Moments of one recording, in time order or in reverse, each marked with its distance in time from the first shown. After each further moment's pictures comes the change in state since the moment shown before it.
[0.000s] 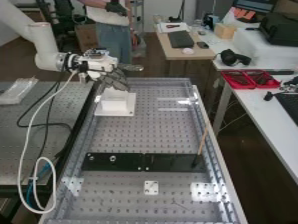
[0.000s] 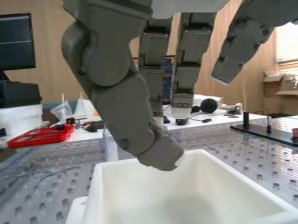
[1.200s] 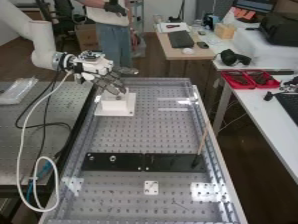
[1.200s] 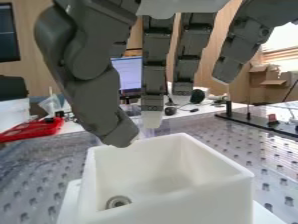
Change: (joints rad) arm 0.053 0.005 0.009 -0.146 0.104 0.138
